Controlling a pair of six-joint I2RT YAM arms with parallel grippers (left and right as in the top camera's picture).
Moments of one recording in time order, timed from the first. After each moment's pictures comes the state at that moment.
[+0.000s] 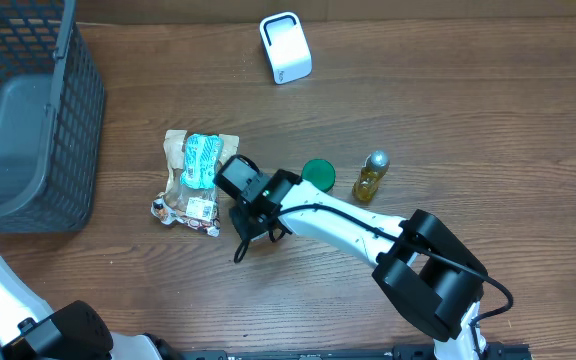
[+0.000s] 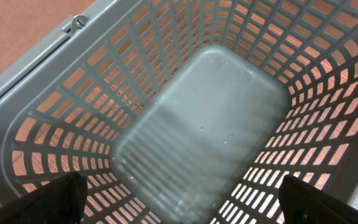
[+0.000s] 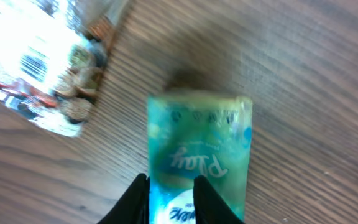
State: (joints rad) left arm 0.62 1.64 1.97 -1.15 -0.06 -0.07; right arm 0.92 2.04 1.49 -0.72 -0.02 0.42
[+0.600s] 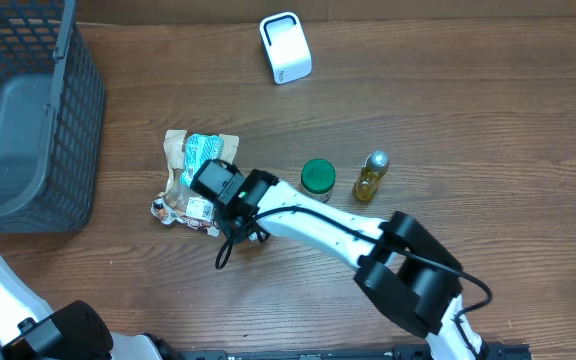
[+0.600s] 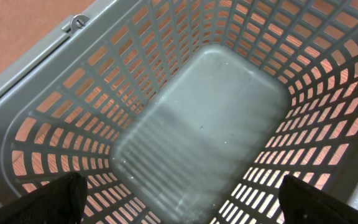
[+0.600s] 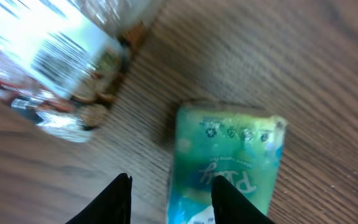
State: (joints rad) left arm 0.62 1.64 1.97 -1.15 -0.06 -0.07; right arm 0.98 2.14 1.61 -0.83 0.08 0.39
